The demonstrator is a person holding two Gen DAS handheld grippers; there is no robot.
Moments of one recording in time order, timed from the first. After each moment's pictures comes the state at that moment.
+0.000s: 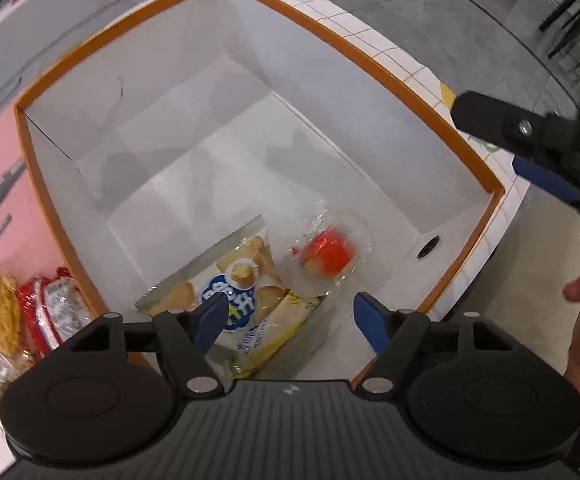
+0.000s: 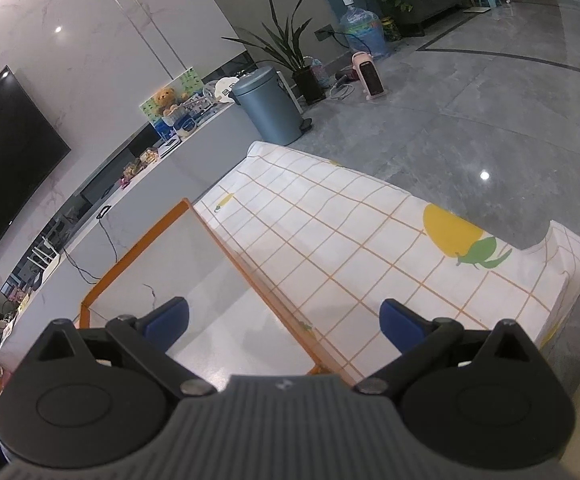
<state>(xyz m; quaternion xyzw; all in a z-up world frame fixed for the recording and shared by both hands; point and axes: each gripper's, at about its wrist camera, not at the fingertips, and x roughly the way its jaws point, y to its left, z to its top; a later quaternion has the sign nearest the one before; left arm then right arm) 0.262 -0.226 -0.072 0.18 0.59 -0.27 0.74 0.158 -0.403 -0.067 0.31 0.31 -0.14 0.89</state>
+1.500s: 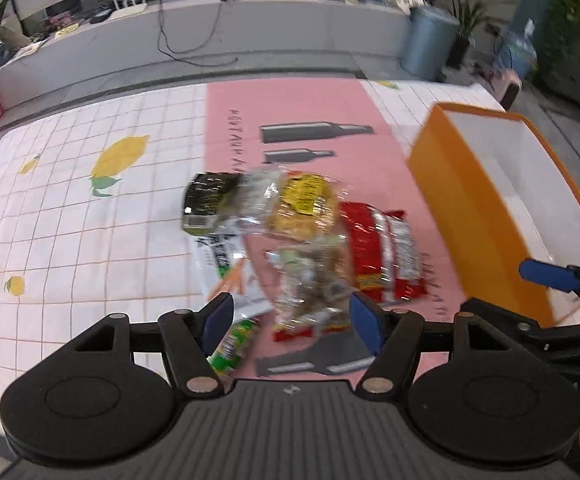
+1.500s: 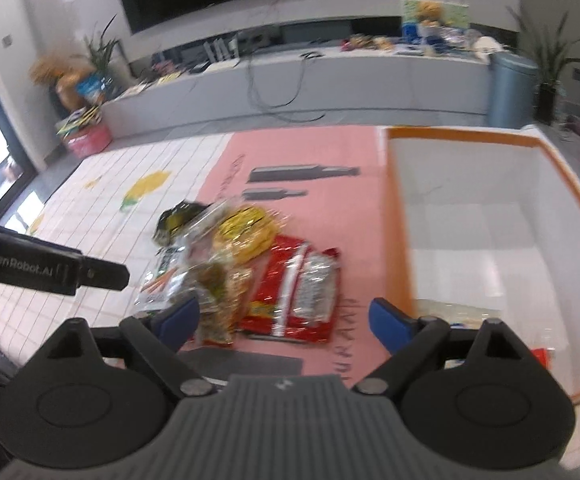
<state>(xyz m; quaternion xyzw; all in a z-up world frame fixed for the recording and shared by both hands) 0.210 0.083 -0.009 -0.01 0.49 -0.05 0.87 0.183 -0.140 -0.044 0.04 0.41 0.17 0.89</state>
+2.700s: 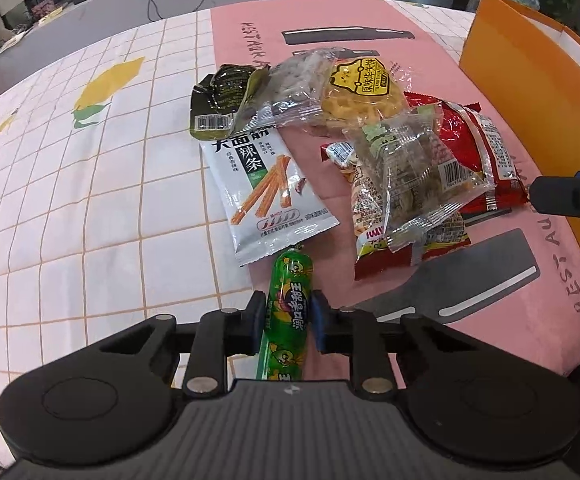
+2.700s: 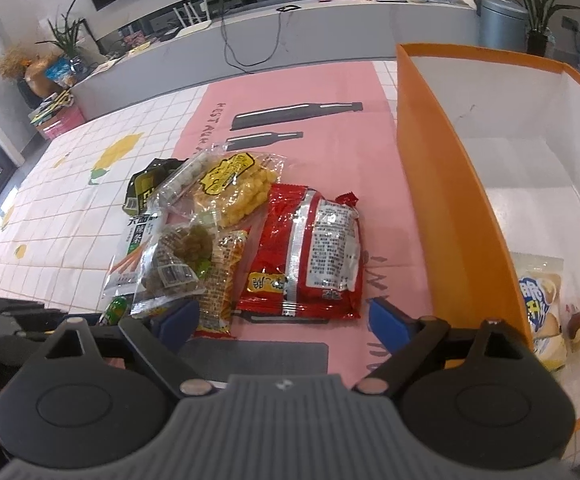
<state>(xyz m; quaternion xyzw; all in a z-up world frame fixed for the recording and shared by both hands) 0.210 0.105 -0.116 0.04 0.53 -0.06 0.84 0.215 -0.111 -0.101 0.06 0.47 0.13 0.87</state>
